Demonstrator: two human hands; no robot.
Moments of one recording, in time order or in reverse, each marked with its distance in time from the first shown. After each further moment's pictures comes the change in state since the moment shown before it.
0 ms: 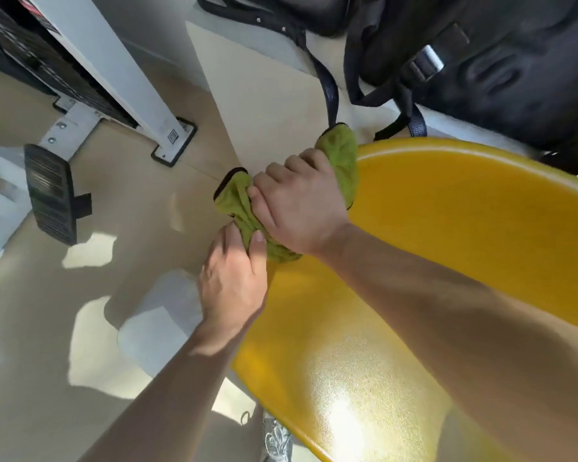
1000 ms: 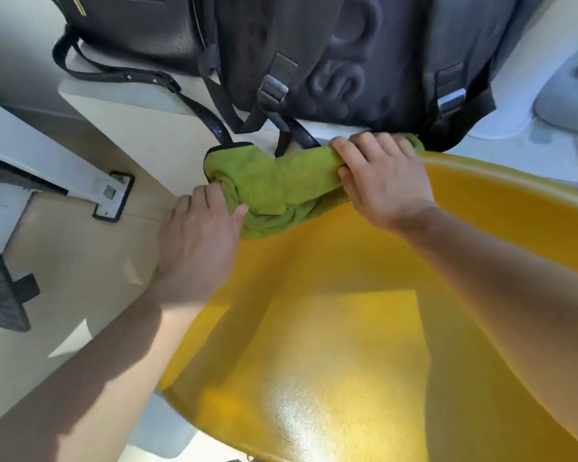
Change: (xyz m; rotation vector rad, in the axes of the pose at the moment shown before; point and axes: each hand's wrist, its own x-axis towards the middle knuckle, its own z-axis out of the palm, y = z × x) left_hand 0.073 0.100 0.019 0.492 -0.076 0.586; right_hand -0.110 0.192 -0.060 -0.206 -0.147 0.355
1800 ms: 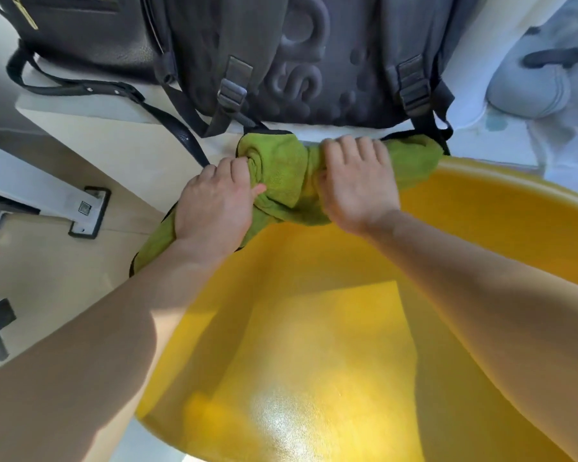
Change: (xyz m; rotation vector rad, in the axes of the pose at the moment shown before) left_hand 0.052 0.040 0.017 0.072 0.096 0.295; right_hand -0.011 -0.015 -0.011 0.009 -0.070 0.266
